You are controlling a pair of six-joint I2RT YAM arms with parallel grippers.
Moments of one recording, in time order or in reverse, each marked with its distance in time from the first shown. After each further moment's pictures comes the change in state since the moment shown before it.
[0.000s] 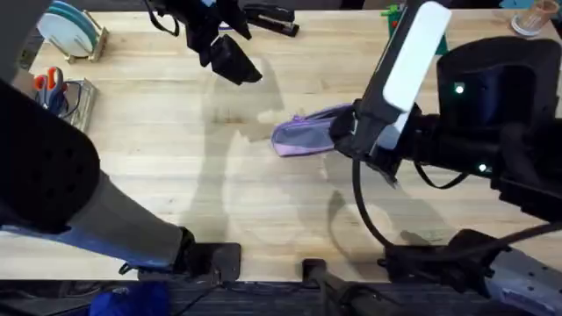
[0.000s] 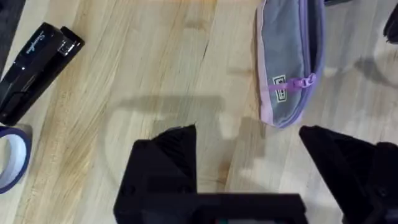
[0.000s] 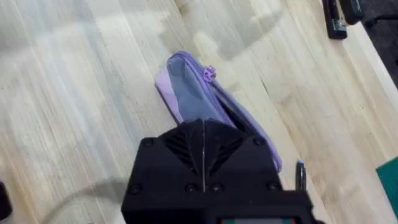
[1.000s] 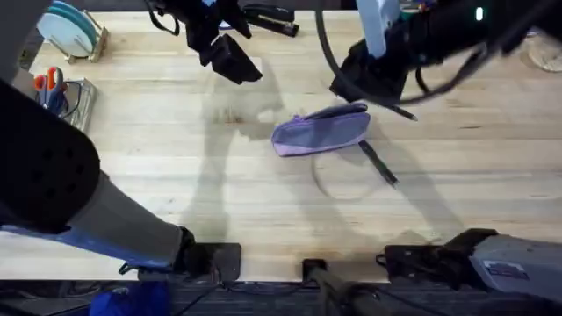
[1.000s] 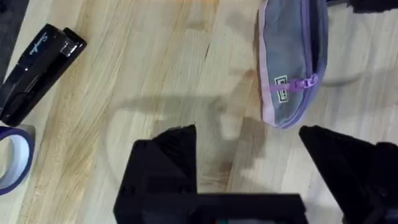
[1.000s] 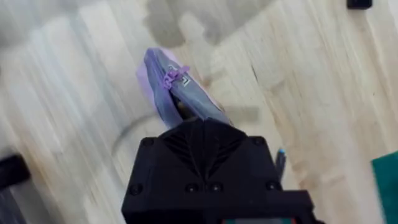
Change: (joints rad) left arm 0.000 0.000 0.000 0.008 0.000 0.000; right arm -0.209 0.508 0.622 -0.451 -0.159 -0.132
